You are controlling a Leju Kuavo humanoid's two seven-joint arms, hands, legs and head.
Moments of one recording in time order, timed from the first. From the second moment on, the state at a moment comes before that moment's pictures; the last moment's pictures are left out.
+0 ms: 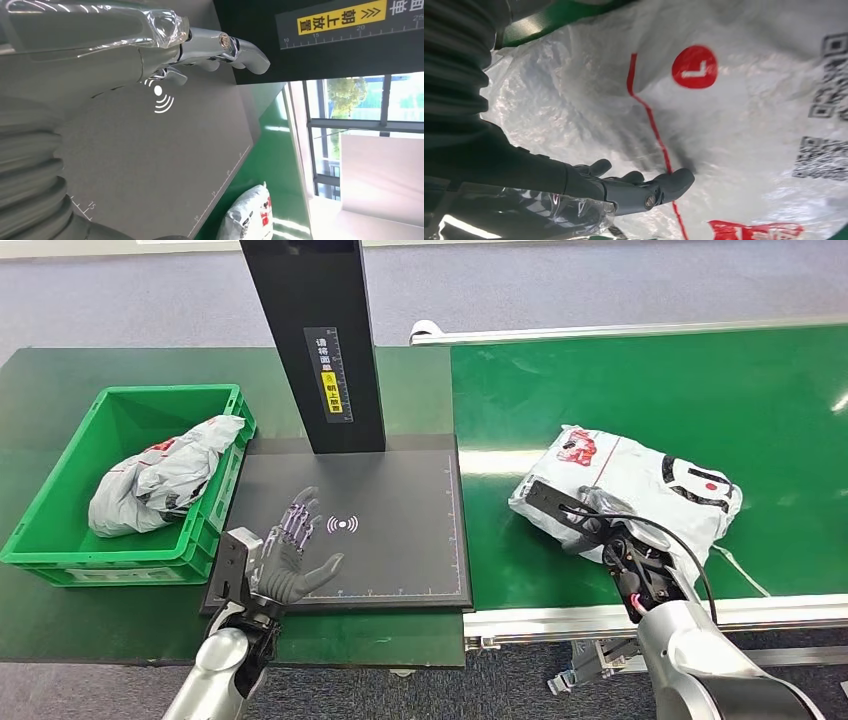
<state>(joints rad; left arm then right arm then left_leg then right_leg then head) -0.22 -0.08 -0.21 -1.20 0.06 -0.19 -0.39 -0.80 -0.07 0.08 -0.41 1.16 0.09 0.12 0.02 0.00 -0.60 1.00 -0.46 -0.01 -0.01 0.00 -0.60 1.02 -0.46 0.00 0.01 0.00</state>
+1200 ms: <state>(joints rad) -0.20 -0.08 -0.19 -1.21 0.06 -0.20 -0.41 -0.82 0.00 0.22 -0.45 1.09 -0.04 -0.11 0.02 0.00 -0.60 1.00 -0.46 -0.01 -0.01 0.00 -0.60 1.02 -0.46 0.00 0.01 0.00</state>
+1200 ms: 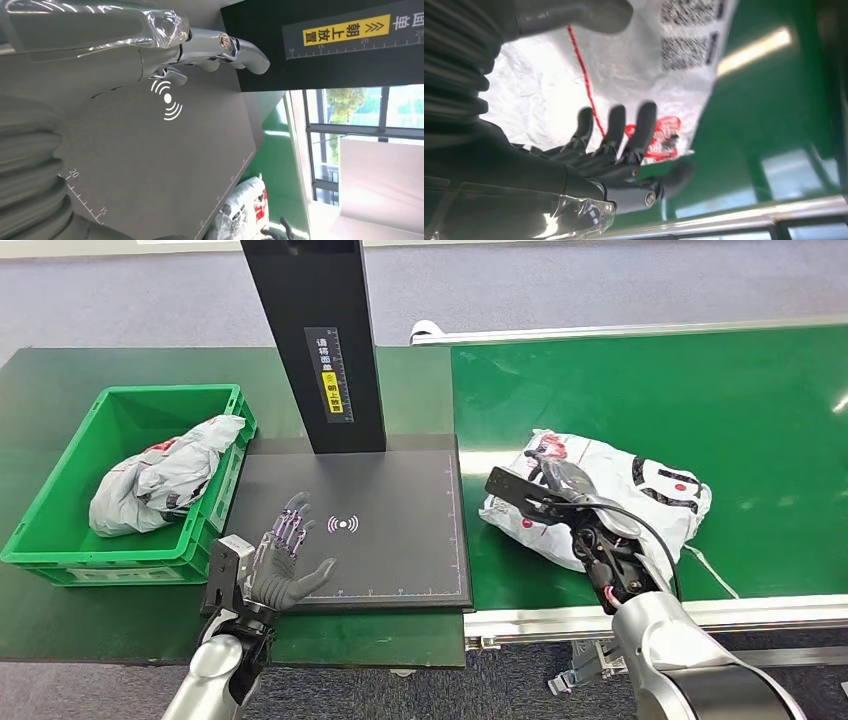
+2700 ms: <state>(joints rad) -0.23 -0.08 -0.19 -1.16 0.06 -0.20 -0.40 -0.84 0.04 0.38 -0.36 1.08 0.27 0.02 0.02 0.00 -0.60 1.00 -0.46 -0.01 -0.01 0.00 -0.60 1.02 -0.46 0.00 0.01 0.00</state>
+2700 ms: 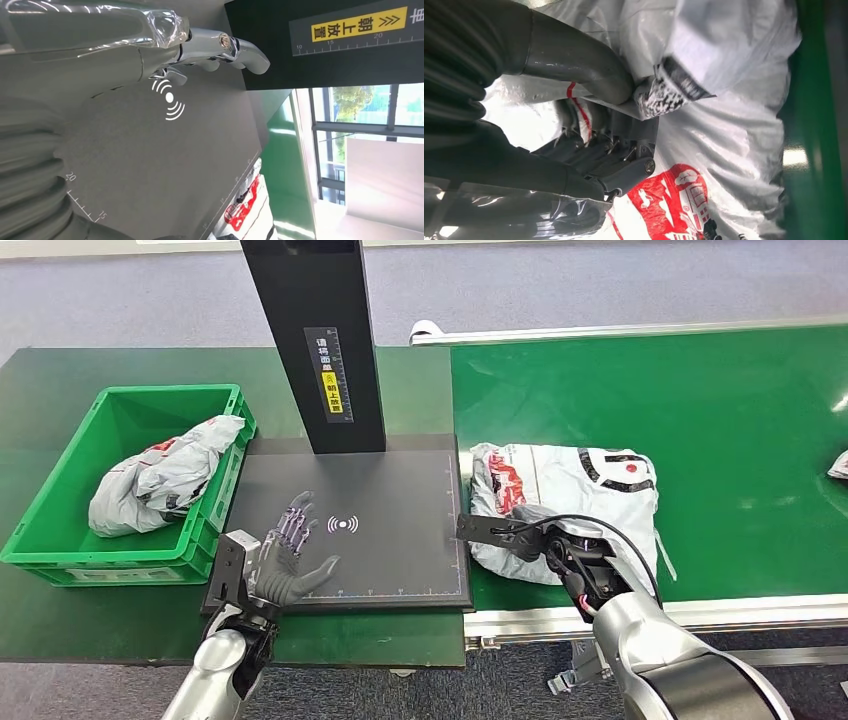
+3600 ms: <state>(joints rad) -0.19 -0.08 -0.18 -1.21 0.05 -0.19 -0.41 -0.84 0.04 0.38 -0.41 0.93 -0.03 -0.18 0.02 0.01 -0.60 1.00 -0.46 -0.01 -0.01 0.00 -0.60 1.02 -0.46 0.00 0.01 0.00</state>
